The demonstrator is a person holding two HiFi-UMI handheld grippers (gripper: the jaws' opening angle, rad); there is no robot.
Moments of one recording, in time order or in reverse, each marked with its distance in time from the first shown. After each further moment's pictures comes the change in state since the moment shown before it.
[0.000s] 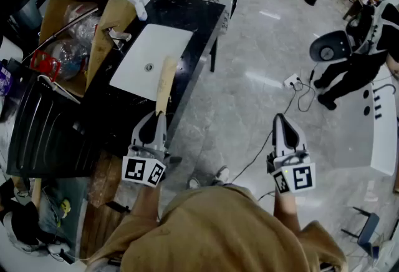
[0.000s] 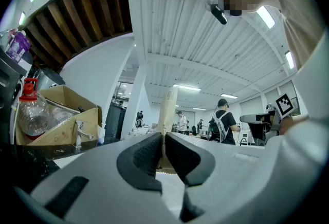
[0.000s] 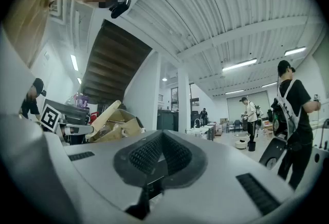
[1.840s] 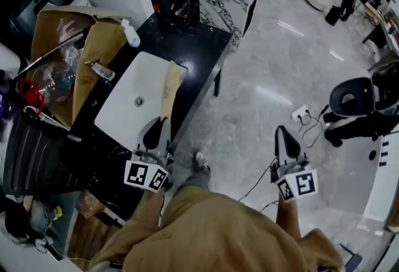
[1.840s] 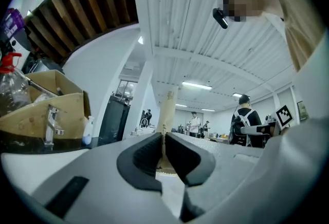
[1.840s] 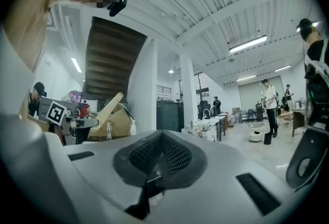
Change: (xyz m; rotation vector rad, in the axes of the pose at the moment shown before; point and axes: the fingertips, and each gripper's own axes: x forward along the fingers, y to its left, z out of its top) left arm 0.265 0.039 -0.048 -0.058 -0.009 0.080; right arm 0.224 -0.186 -0.074 0.040 0.089 0.137
